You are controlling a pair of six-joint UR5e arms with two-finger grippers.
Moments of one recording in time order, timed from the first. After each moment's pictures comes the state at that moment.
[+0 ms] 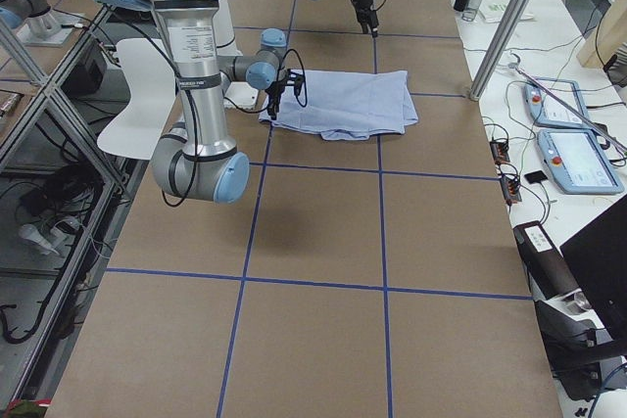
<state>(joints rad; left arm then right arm) -0.73 -2.09 -1.65 -2.10 -1.87 -1.61 0.26 -1.27 2.05 -1.59 1.78 1.48</state>
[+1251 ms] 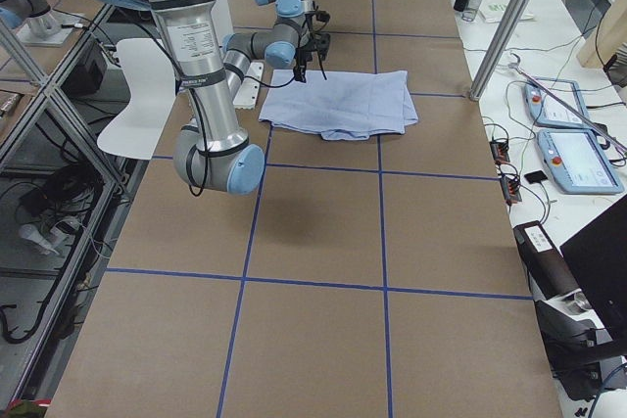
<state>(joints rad) -0.30 -1.99 -1.86 -2.10 -1.76 -1.96 0.40 -1.17 2.10 -1.43 1.79 1.56</state>
